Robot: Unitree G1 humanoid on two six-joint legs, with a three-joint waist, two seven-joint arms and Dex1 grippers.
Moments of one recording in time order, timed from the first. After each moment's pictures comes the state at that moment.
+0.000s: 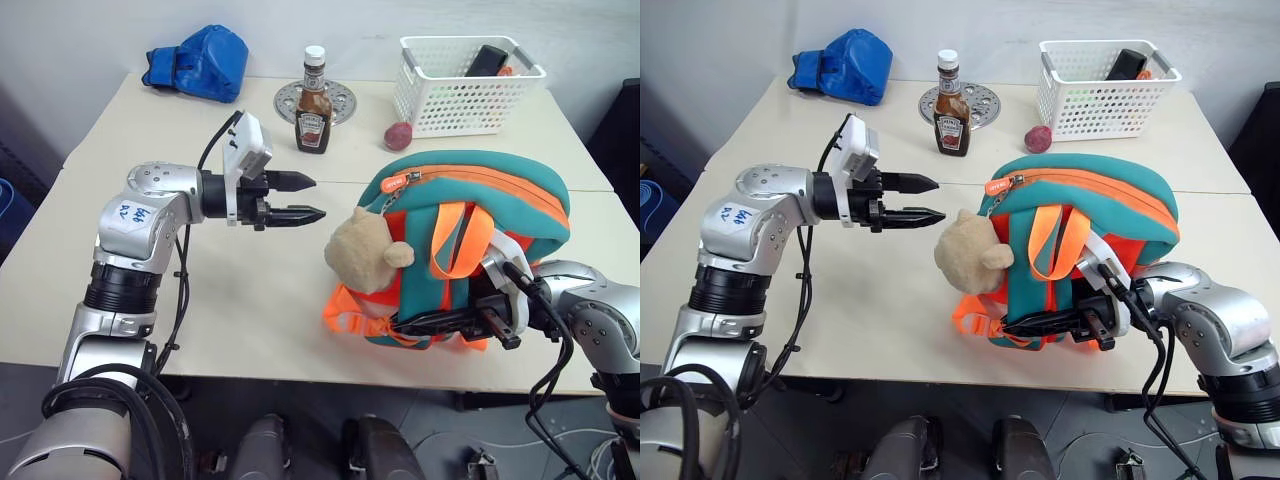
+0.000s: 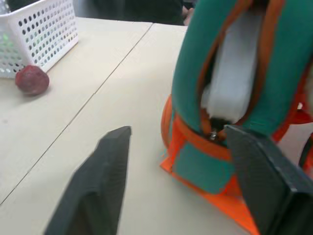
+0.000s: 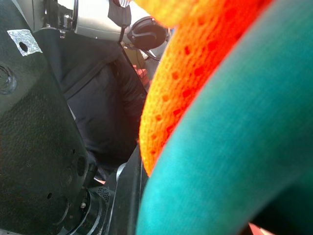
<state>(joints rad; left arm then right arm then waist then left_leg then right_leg) -0.92 0.57 -0.08 0.17 -0.38 0.56 -1.08 -0.40 -0.84 0.00 -0.31 0.88 0.80 1.38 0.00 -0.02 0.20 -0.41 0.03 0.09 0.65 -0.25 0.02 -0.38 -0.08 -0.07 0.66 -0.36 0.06</state>
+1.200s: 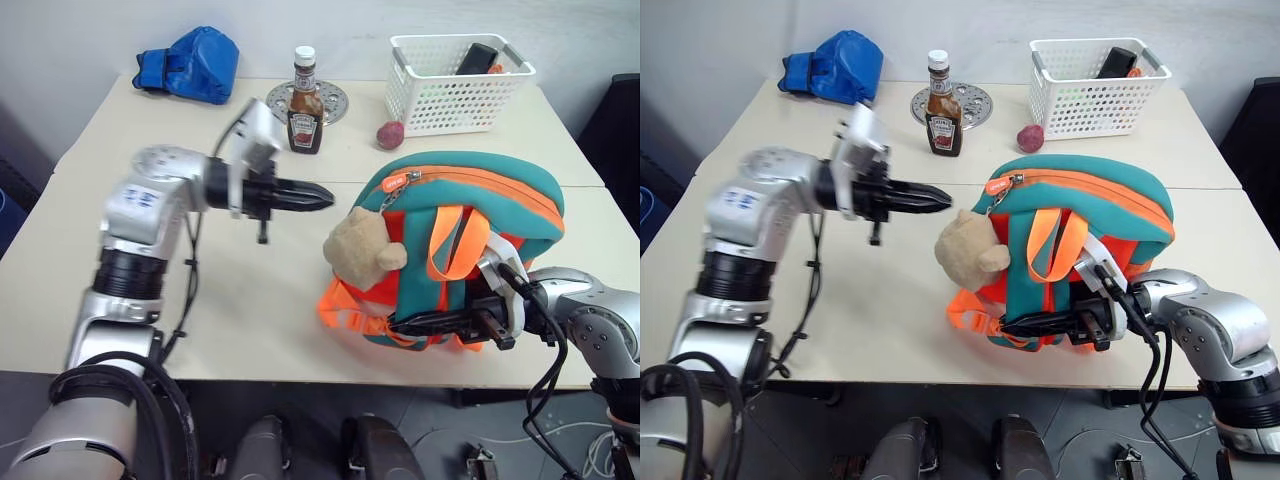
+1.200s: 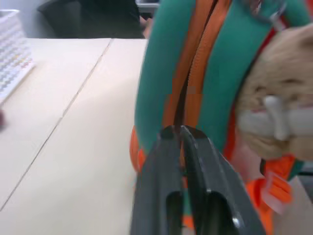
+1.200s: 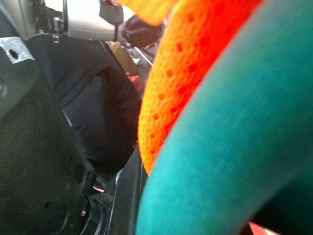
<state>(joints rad) -0.99 0.62 -0.04 0.15 -0.44 0.65 -1.25 -0.38 -0.84 -0.01 -0.31 0.92 0.82 1.32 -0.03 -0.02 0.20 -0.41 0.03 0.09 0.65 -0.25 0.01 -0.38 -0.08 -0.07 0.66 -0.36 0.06</state>
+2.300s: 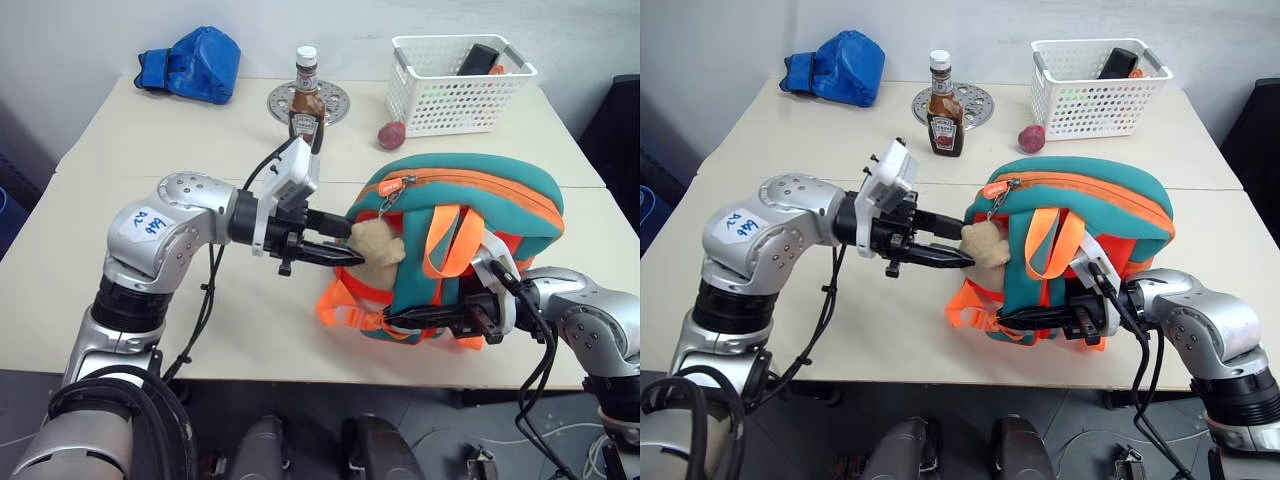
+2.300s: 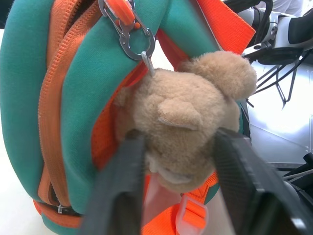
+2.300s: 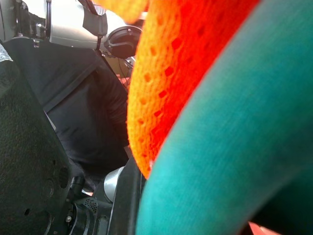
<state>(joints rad) -0.90 0.57 -0.16 -0.18 -0.57 0.86 -1.12 -0.38 -0.81 0.00 -0.29 0.88 0.81 1.29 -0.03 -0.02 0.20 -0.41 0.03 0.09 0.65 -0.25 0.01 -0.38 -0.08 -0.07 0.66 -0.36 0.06</state>
